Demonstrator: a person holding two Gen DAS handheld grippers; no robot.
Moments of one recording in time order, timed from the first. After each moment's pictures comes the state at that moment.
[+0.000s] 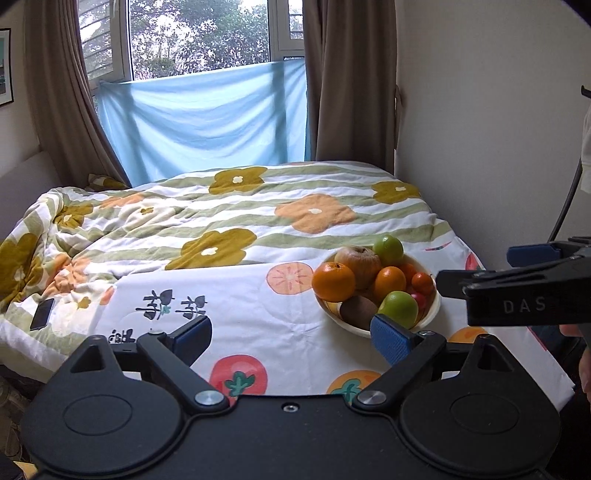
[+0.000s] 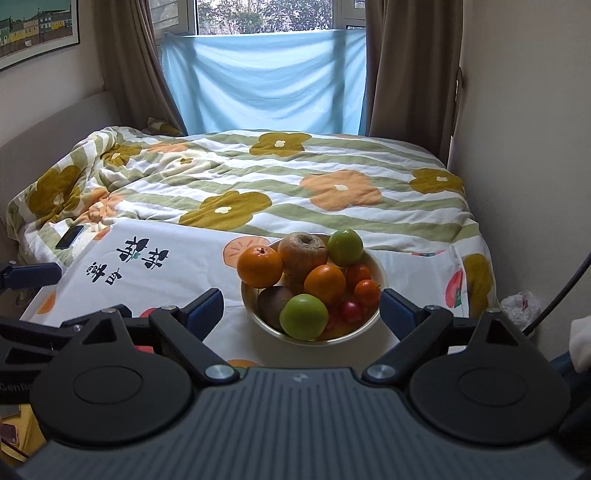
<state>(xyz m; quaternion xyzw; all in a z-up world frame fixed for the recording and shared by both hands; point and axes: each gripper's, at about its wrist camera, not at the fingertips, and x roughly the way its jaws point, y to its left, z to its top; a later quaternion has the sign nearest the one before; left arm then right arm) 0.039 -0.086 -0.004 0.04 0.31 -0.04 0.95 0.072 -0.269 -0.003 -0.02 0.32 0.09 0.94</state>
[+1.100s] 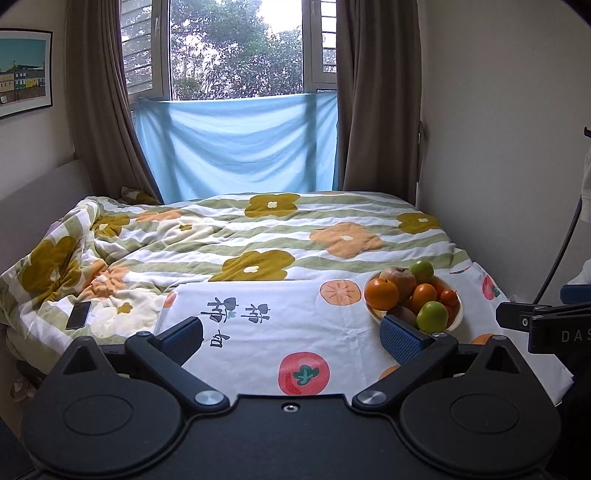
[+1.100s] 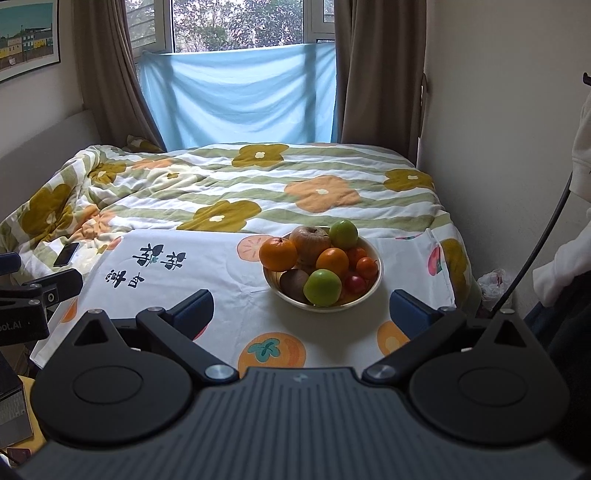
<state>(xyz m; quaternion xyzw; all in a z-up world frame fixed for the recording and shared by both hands) -0.023 -0.011 0.025 0.02 0.27 -0.02 0.96 -0.012 -0.228 0.022 0.01 0.31 0.03 0.95</state>
